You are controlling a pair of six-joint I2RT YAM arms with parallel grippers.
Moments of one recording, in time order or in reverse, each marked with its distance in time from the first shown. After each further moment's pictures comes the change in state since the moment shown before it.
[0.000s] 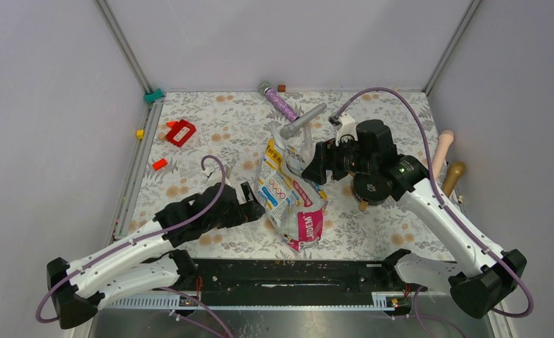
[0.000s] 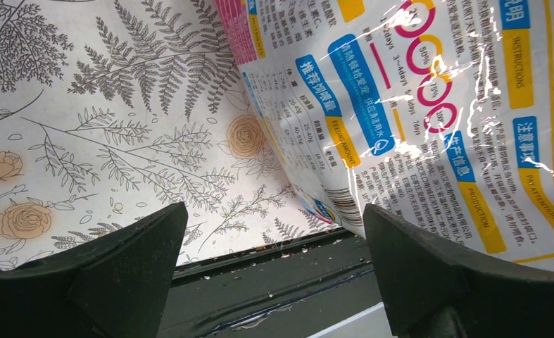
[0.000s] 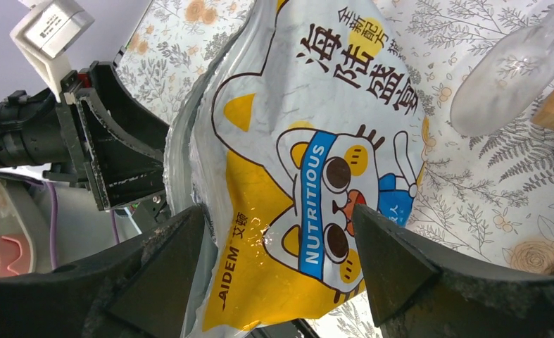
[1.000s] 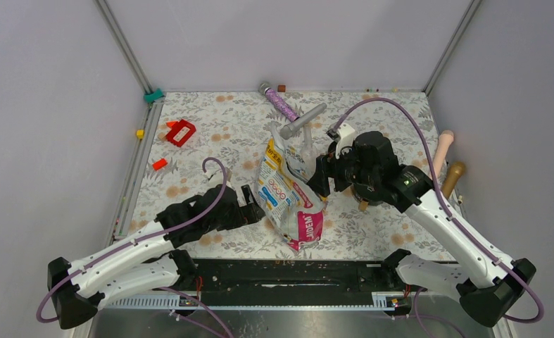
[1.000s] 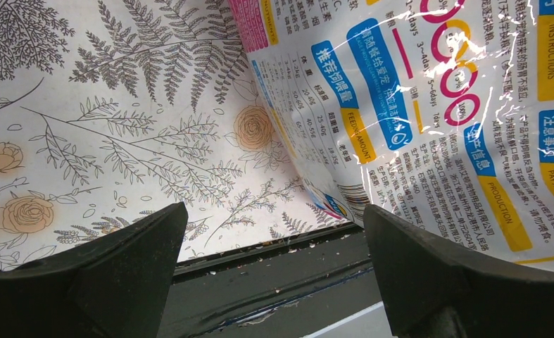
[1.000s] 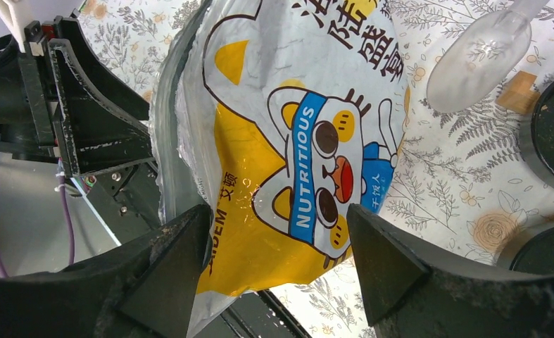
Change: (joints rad) left arm 0.000 -0.003 -0.031 0.003 0.018 -0.005; right arm 0.079 -0.075 -0.038 -0.070 0.128 -0.084
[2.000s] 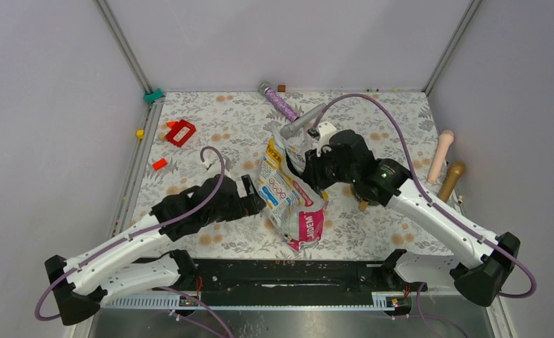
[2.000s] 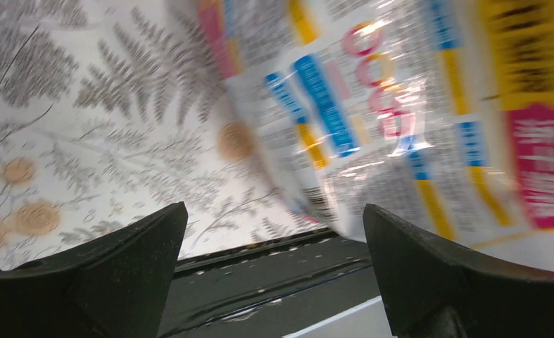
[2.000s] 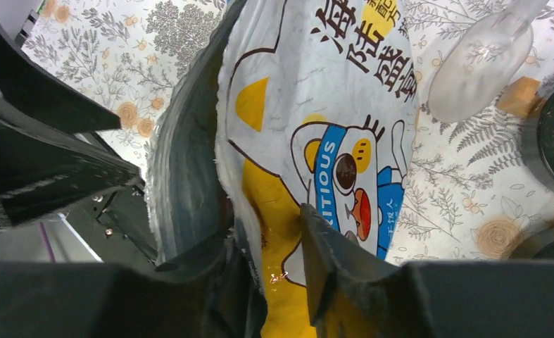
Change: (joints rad) left arm 0.000 0.033 0.100 -0.083 -0.027 0.012; right arm 0.134 0.156 0.085 0.004 0.195 0.043
